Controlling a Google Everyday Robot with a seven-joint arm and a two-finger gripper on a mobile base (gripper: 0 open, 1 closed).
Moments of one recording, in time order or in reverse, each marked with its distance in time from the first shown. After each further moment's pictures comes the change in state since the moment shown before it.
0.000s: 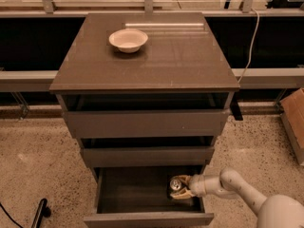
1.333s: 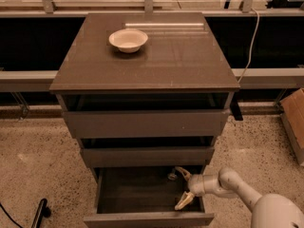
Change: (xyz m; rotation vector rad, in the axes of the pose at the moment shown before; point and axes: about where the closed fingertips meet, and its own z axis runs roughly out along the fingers) arm 0.008 -0.002 0.007 -0.017 -0.017 0.023
